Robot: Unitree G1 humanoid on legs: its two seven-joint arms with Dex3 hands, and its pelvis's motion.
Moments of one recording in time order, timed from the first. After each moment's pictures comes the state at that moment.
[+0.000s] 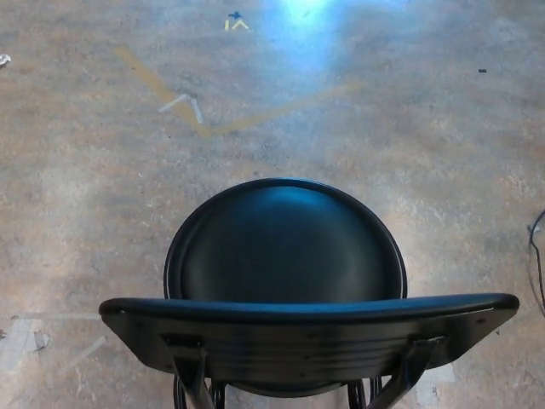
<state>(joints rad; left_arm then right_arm) -0.10 0.20 0.04 1.35 0.11 0.01 0.03 -0.07 -0.20 -0.30 1.36 -0.08 -0.06 -0.03</state>
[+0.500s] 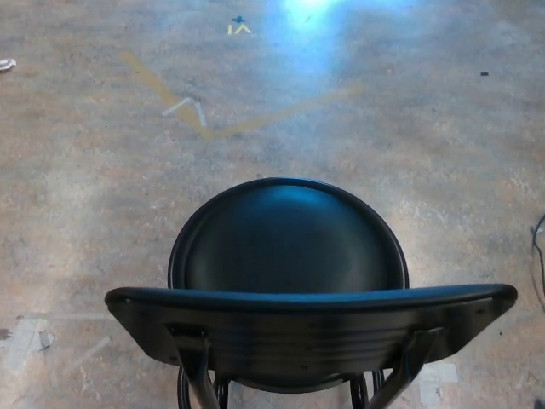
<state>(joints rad) -0.11 0.20 0.05 1.36 0.12 0.01 0.04 -0.31 -0.34 -0.33 1.32 -0.06 -0.22 -0.07</state>
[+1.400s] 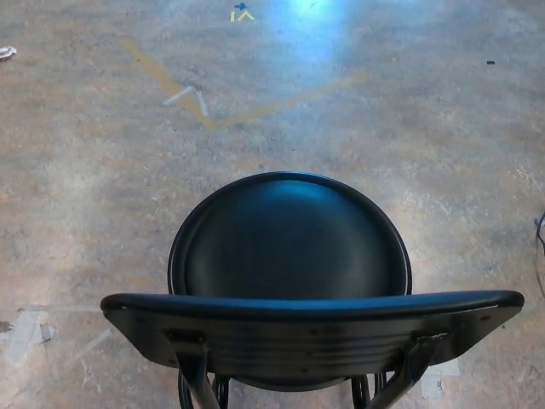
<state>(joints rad) -0.14 0.20 0.12 1.36 0.11 0.00 0.04 -0.44 -0.53 -0.13 1.20 -0.10 -0.59 0.03</state>
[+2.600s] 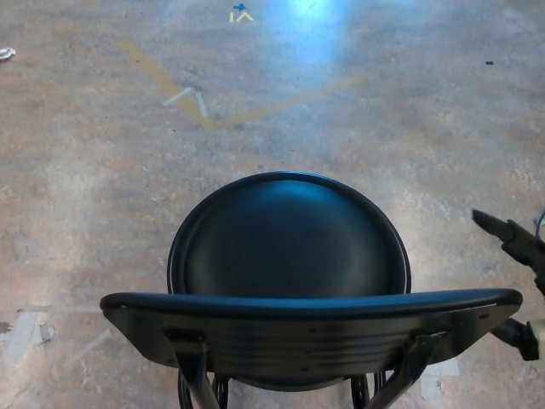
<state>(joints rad) -0.16 0.20 0.14 1.36 0.11 0.00 0.05 -0.25 -0.58 0.11 0.69 -0.28 -0.70 0.08</state>
